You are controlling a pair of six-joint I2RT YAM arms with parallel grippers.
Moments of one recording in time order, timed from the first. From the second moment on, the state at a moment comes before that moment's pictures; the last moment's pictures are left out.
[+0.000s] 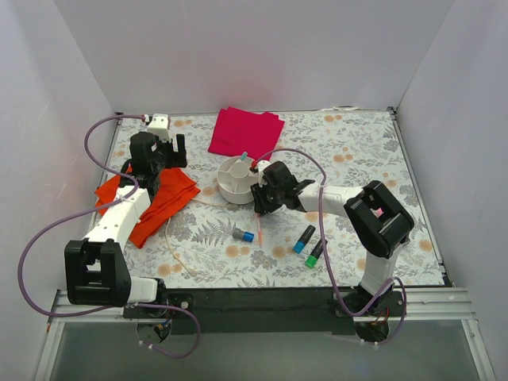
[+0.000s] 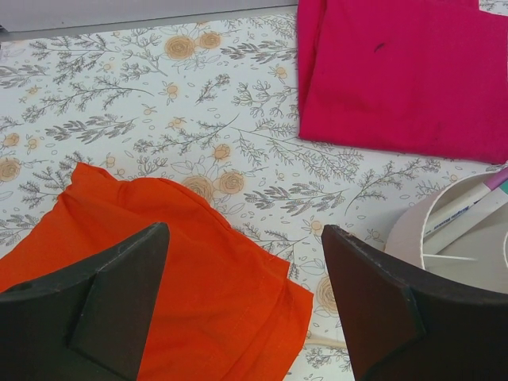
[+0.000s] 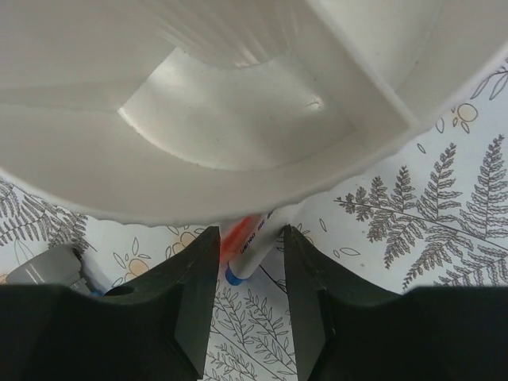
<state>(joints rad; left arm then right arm) -0.07 1.33 0.94 0.05 0.04 0.01 0.75 1.83 1.06 -0.06 -0.15 0.18</state>
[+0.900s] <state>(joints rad) -0.07 1.36 0.94 0.05 0.05 0.01 0.64 1.66 0.84 -0.04 0.06 0.16</state>
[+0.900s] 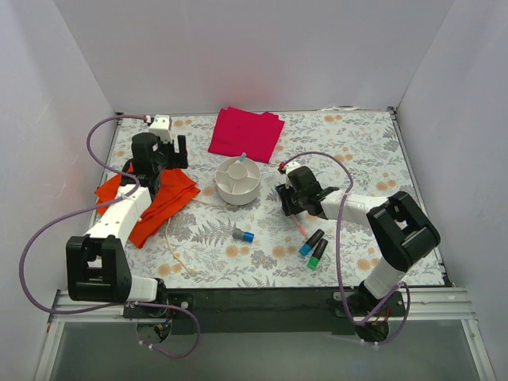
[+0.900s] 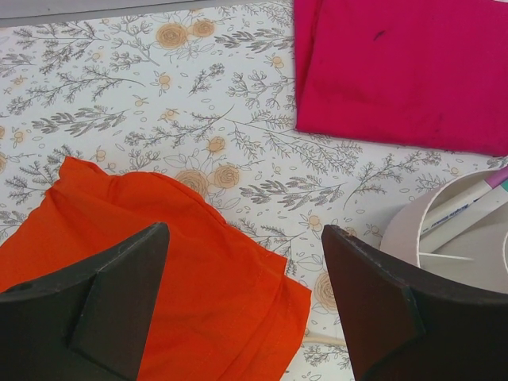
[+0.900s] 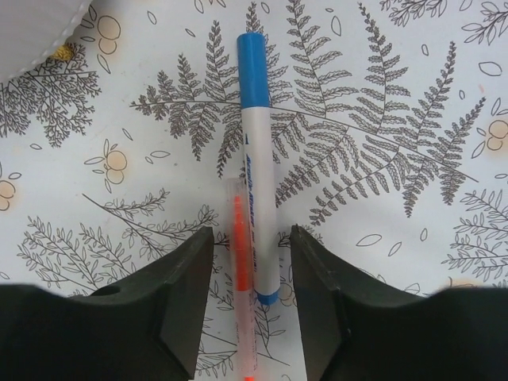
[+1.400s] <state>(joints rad) -0.07 1.37 0.94 0.05 0.07 0.01 0.59 1.86 1.10 -0.11 0.01 0.04</state>
